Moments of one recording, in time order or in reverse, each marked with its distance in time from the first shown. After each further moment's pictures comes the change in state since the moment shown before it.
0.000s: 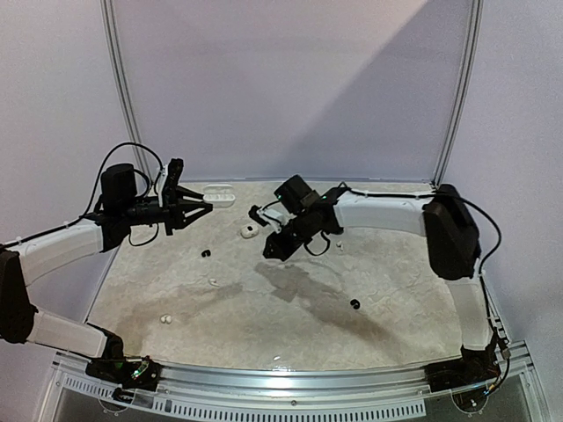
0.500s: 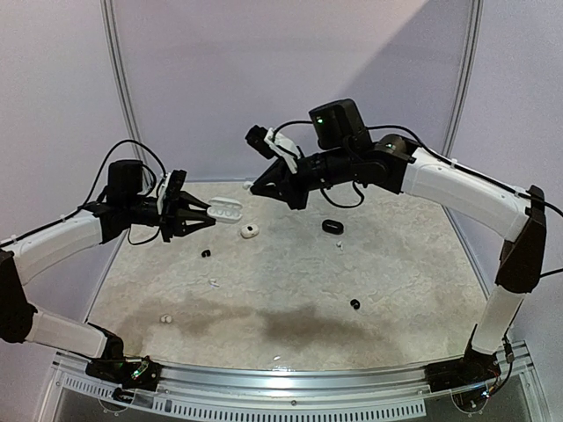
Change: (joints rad) left arm -0.049 0.002 0.094 -0.280 0.197 0.351; right arm 0.057 -0.446 0.007 0.040 -0.103 -0.278
